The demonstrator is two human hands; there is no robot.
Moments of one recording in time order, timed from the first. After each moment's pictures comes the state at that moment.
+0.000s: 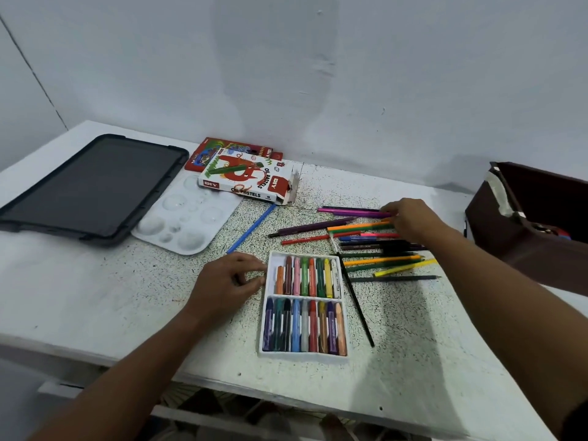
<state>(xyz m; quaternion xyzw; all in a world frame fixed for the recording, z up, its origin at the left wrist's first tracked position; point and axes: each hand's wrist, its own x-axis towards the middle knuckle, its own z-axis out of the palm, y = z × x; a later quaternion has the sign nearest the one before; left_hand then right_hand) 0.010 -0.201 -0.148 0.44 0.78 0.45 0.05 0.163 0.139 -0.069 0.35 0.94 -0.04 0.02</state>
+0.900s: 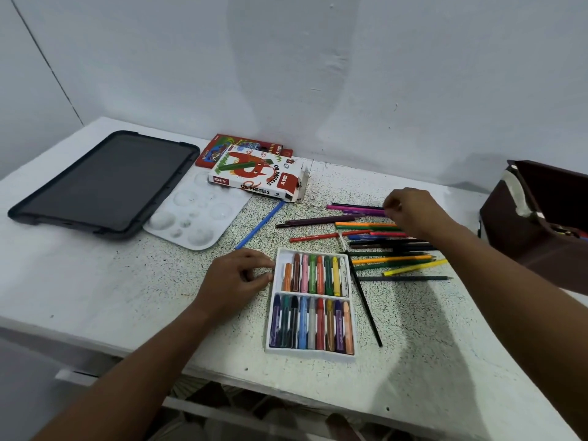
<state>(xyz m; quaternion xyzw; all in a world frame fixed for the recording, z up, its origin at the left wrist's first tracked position) 0.014 -0.202 -0.142 0.44 0.78 0.44 0.06 0.154 0.120 -0.056 0.31 0.94 -0.10 -0.06</state>
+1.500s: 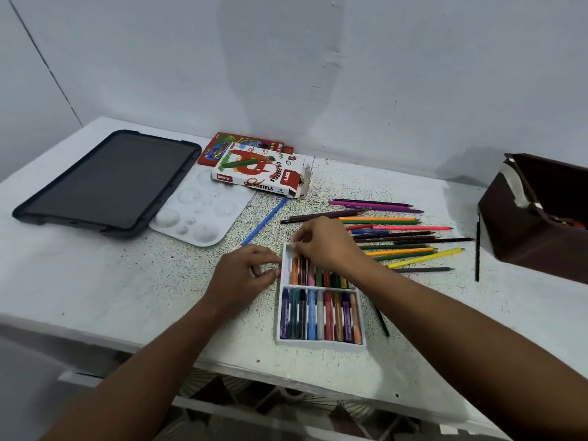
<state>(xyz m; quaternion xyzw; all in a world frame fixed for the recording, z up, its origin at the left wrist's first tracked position) 0.014 -0.203 -0.140 0.45 0.78 0.43 0.05 0.103 -0.047 -0.069 0.28 0.91 -0.30 -0.02</state>
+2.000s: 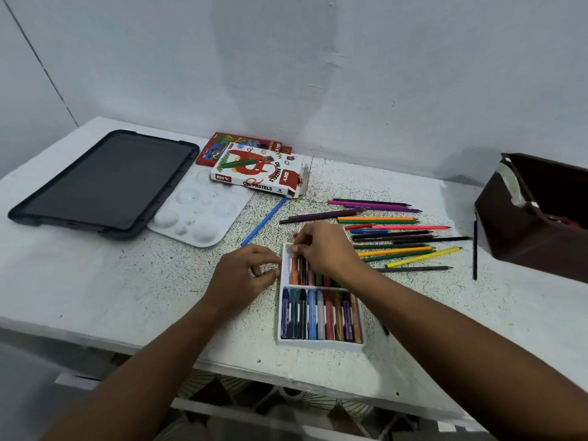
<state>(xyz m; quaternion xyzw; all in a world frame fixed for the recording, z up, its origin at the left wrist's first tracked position) 0.012 -0.202 -0.143 0.46 0.79 0.40 0.04 0.106 -0.052 -0.077 0.30 0.90 -0.30 -0.04</state>
